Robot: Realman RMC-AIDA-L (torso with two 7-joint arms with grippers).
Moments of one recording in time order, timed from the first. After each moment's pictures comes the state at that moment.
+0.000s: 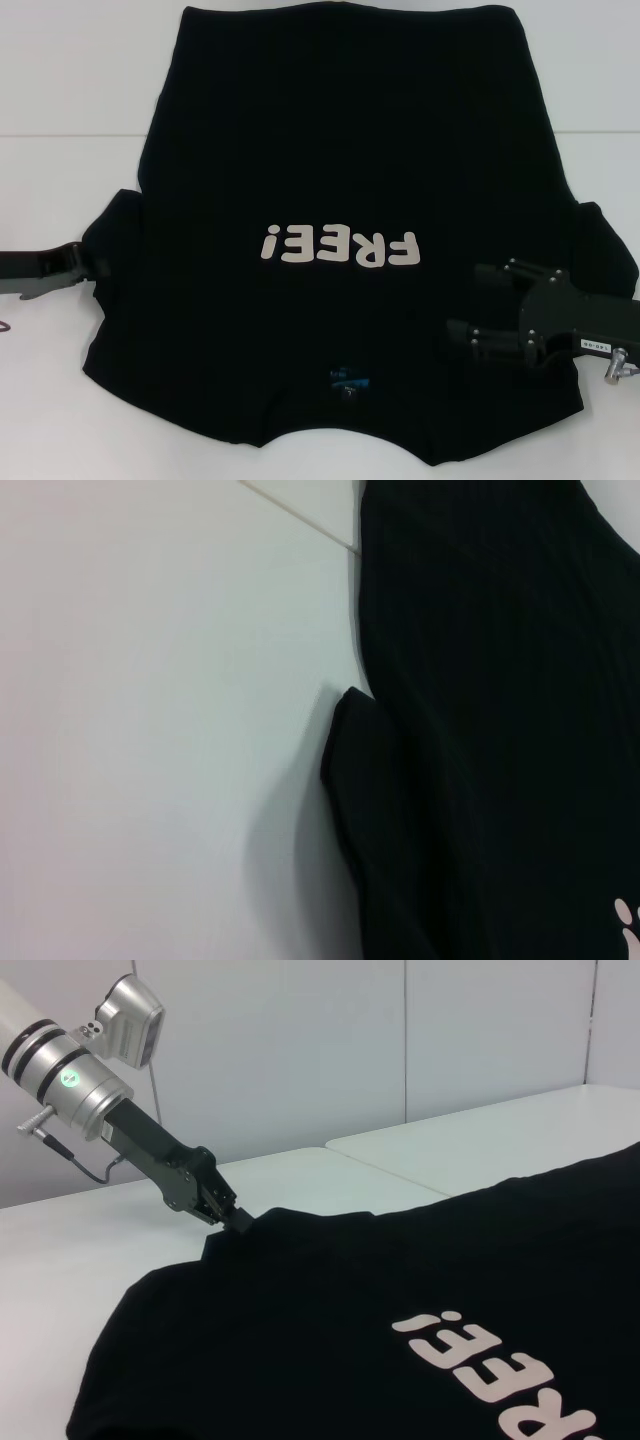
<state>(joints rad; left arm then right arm) -0.62 -1.93 0.54 0.51 2.36 1.11 -2.35 0.51 2.09 -0.62 -0.54 -2.02 -1.42 1.07</state>
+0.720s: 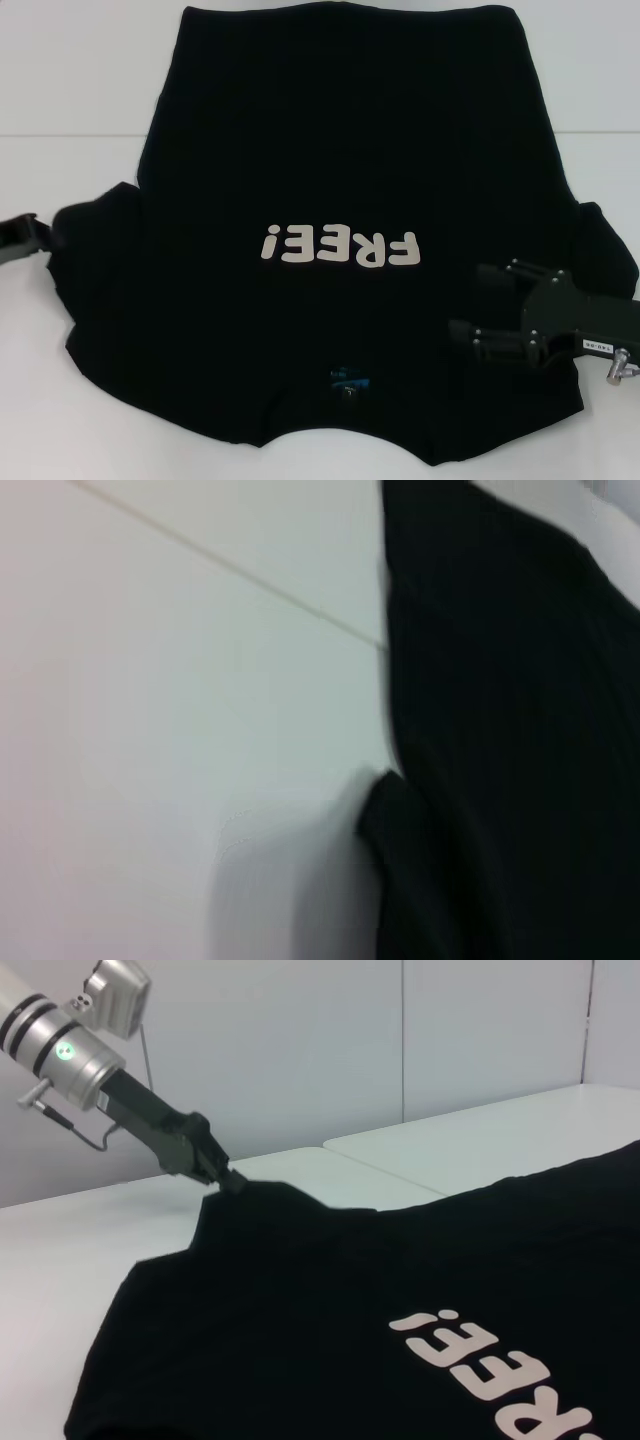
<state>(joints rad) -0.60 -1.90 0.51 0.59 2.36 1.12 -2.36 0.50 2.09 -0.62 -0.54 -2.02 -1.42 1.07</state>
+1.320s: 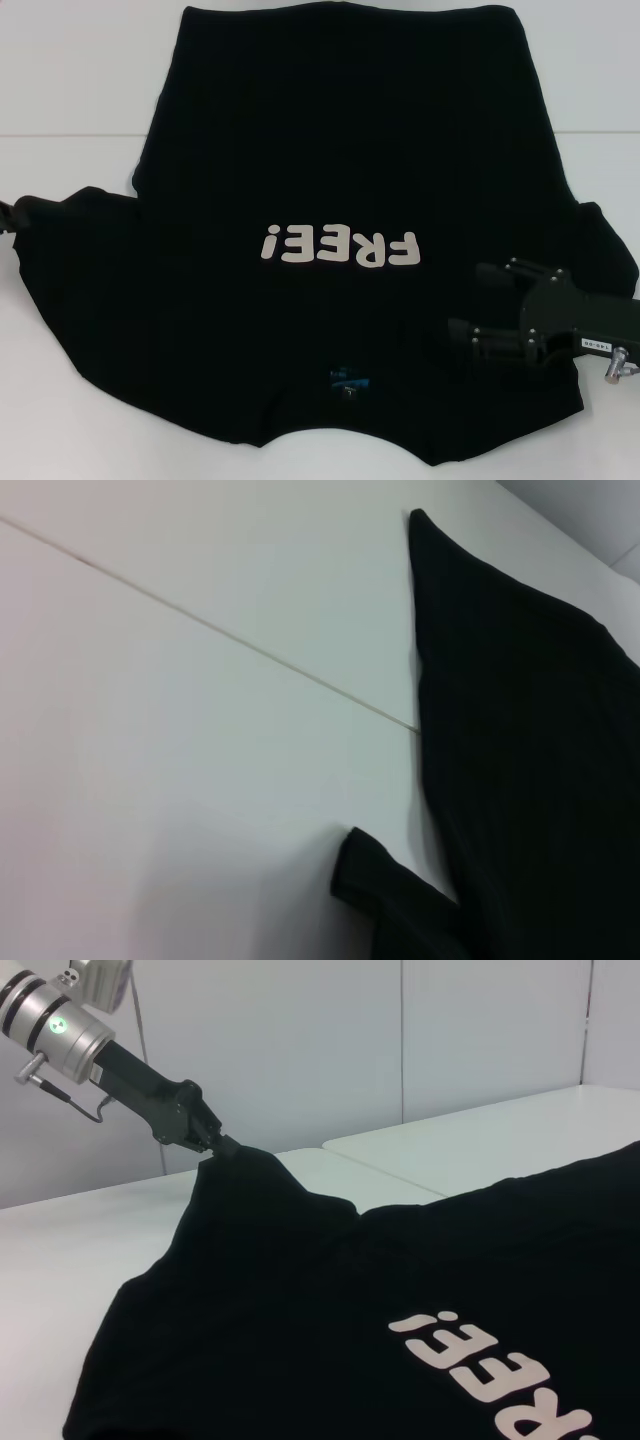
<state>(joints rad) -0.58 -1.88 0.47 0.65 2.36 1.14 -2.38 0.51 2.09 -0.62 -0.54 -2.02 -1.42 1.07</state>
